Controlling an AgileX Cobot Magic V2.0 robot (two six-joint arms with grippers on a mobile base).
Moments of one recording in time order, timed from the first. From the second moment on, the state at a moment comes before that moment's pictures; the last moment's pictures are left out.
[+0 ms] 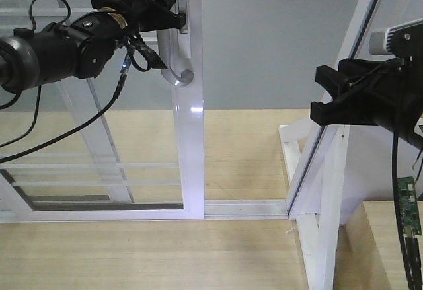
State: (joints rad) left arm -0.36 1.94 -1.38 0.12 -0.34 -0.13; right arm 0.37 1.03 -0.64 -0.26 0.00 0.26
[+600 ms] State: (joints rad) left arm -0.24 1.85 -1.38 0.12 -0.11 -0.13; right arm 0.37 1.03 -0.64 -0.26 0.02 0.26
